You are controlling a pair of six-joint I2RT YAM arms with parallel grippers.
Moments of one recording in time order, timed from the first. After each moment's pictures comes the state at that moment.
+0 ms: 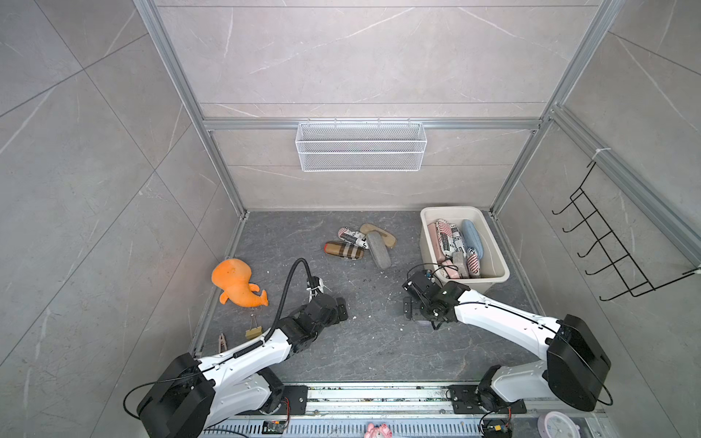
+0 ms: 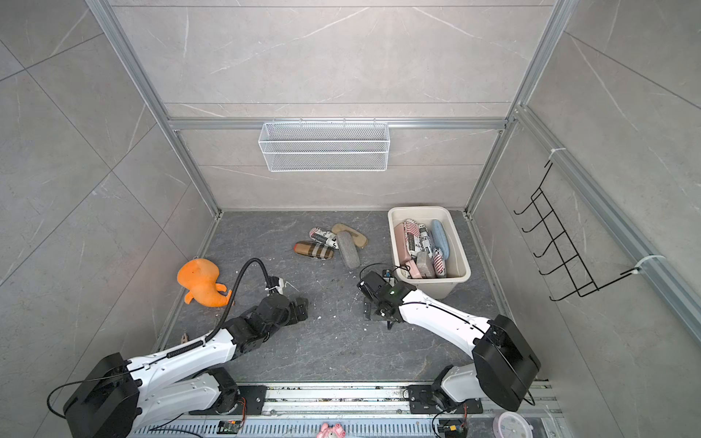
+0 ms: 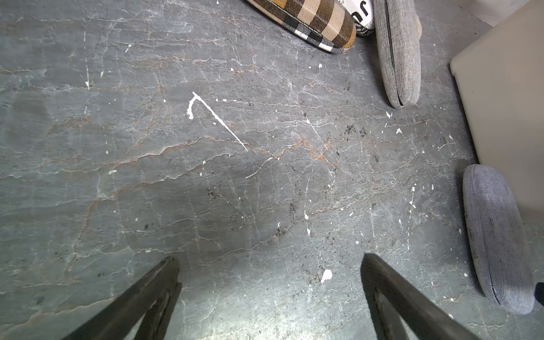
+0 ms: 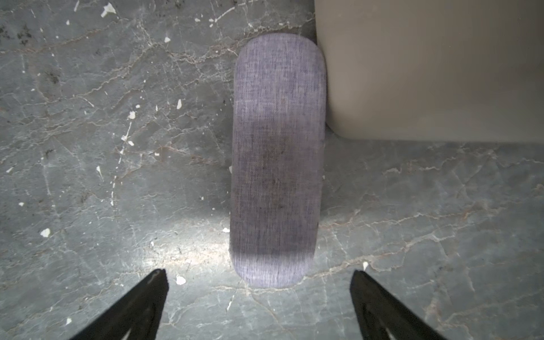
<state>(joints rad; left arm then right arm) -0.77 1.09 0.44 -0.13 -0.33 -0.78 0.74 1.41 0.90 -0.79 0.29 0.74</state>
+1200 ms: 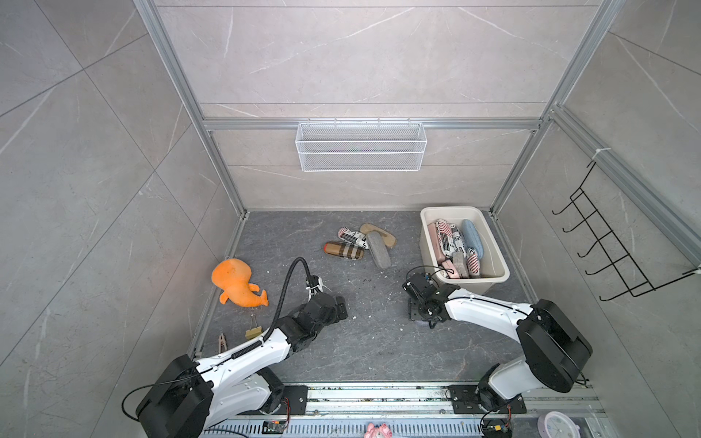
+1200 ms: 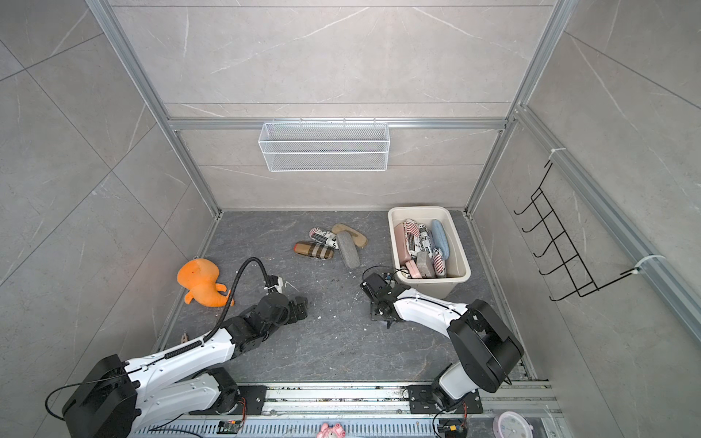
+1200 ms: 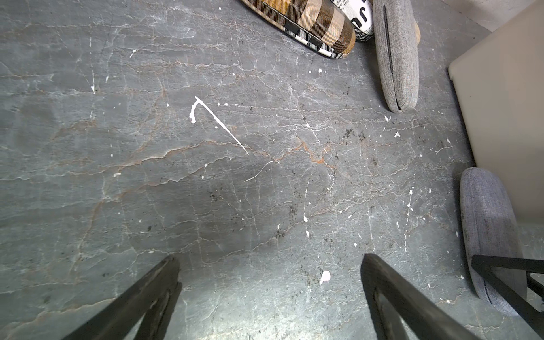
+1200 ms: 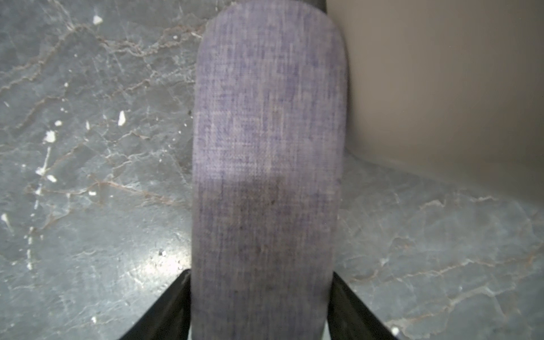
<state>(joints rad) -0.77 1.08 0.46 -0.15 -0.33 -0.78 0.67 1.53 0.81 -0.59 0.27 0.69</state>
